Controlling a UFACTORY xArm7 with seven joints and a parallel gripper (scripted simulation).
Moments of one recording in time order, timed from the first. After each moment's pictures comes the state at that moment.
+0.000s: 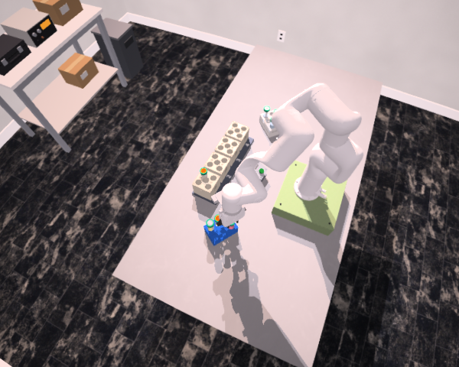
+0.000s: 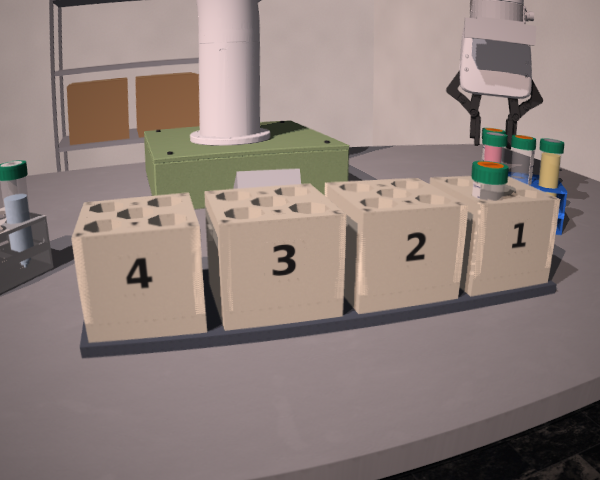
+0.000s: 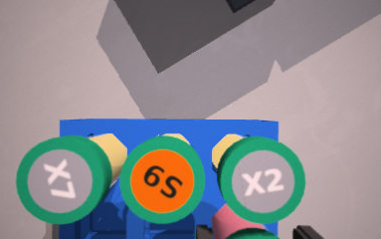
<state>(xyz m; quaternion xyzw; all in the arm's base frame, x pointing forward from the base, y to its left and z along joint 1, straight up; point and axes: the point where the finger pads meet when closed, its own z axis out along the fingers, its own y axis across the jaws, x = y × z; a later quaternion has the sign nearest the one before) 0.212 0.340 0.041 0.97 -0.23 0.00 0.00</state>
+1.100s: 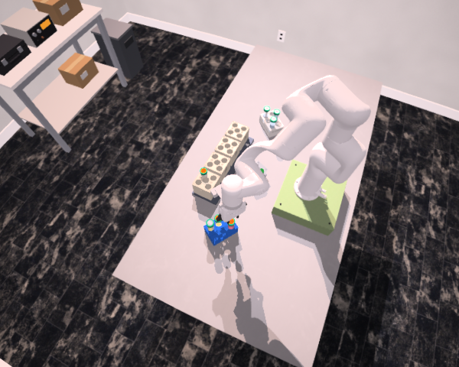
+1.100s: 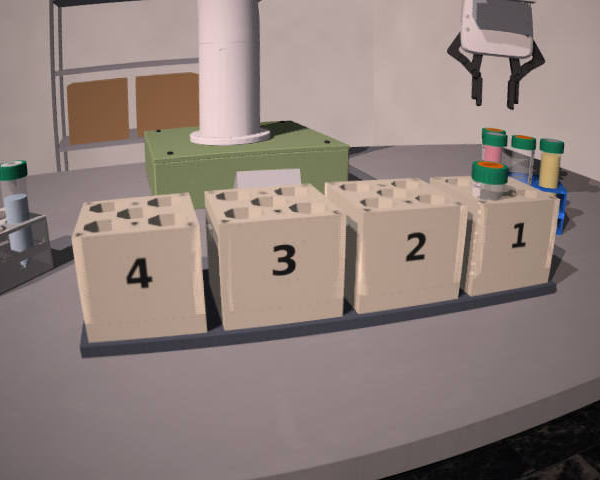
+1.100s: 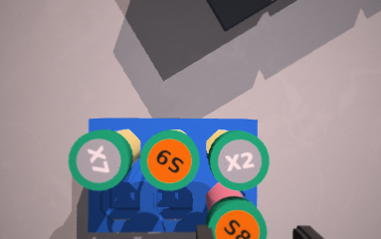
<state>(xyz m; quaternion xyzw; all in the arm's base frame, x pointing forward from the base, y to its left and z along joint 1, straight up) 0.212 0.340 0.096 0.97 -0.23 0.00 0.00</state>
